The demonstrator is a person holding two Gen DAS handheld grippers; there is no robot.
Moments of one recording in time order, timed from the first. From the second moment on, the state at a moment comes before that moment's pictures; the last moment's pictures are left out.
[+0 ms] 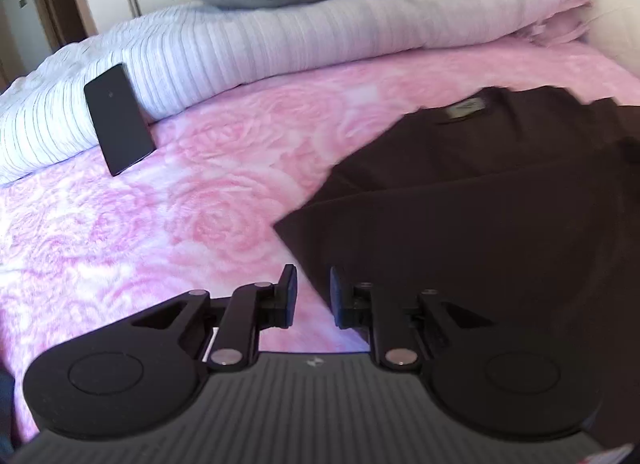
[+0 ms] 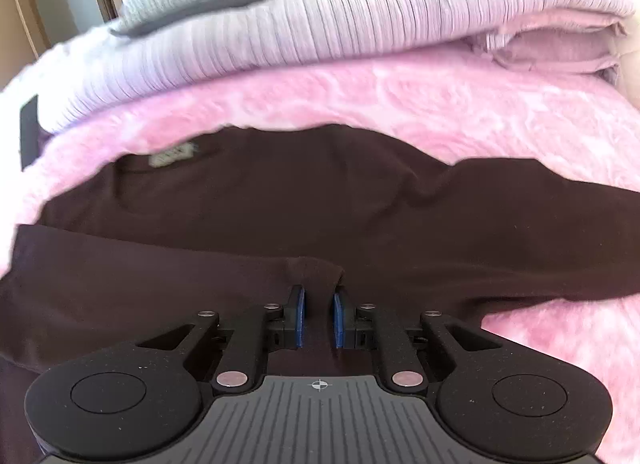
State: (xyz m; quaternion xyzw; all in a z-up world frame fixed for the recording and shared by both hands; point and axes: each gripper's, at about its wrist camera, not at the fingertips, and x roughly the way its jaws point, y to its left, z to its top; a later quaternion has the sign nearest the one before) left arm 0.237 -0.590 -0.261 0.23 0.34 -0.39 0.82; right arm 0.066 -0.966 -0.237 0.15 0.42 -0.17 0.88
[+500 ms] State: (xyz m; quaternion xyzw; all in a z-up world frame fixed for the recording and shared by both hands) left arm 0.155 -0.571 -0.279 0.30 0.38 -0.43 0.76; right arm 0.041 -0.914 -0.245 0.12 0.47 -0.17 0.86
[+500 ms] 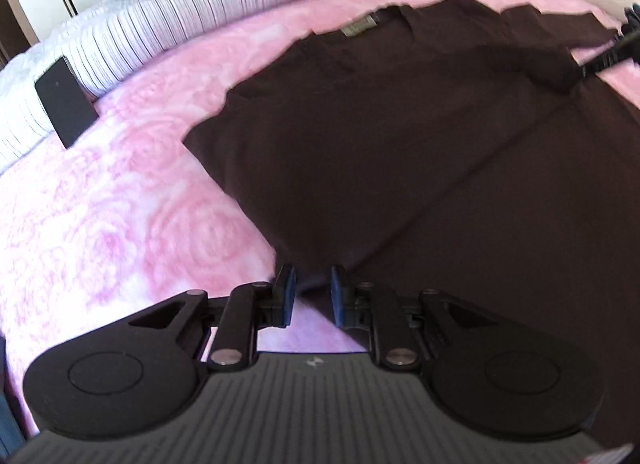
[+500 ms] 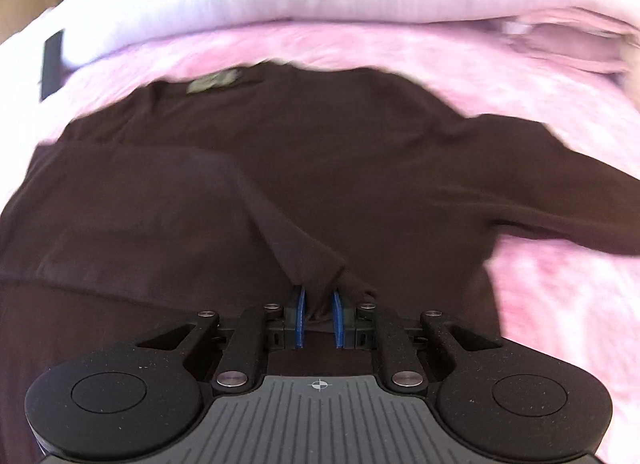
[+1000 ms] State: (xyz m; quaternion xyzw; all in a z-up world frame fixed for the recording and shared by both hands) left arm 0.111 -0.566 -0.243 0.29 0.38 -0.41 0.78; right arm 0.043 -0.977 -0.249 0.12 0.45 -0.23 0.85
